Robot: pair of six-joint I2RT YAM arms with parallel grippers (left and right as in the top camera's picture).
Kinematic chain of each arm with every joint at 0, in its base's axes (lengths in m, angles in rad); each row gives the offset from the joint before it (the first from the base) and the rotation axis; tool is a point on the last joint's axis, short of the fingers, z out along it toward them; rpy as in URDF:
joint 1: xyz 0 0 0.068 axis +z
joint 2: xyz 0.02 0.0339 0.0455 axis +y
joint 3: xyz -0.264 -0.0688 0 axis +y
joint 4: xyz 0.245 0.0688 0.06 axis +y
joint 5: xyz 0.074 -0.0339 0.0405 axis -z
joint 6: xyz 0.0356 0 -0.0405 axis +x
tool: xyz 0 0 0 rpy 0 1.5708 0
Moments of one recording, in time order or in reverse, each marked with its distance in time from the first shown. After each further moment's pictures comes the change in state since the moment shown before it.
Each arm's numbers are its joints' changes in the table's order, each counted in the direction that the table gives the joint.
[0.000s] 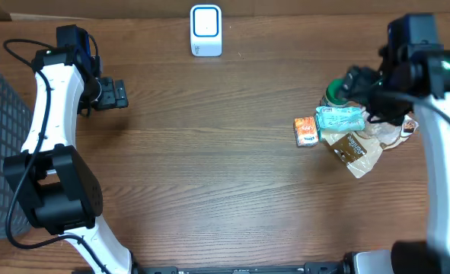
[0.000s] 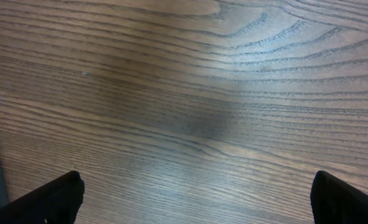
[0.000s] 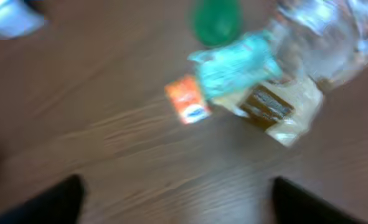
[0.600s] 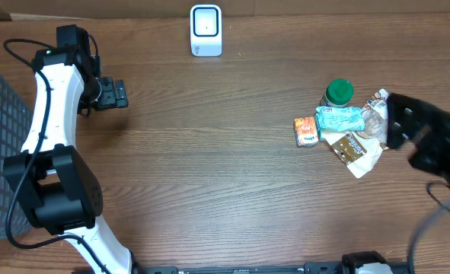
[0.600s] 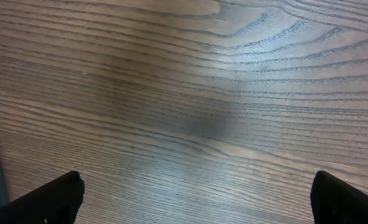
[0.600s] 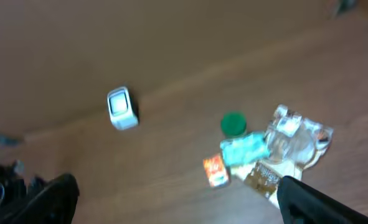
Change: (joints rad) left arm 0.000 0.000 0.000 0.000 0.000 0.000; right arm 0.090 -0.481 -0.170 -0.019 0.171 0.030
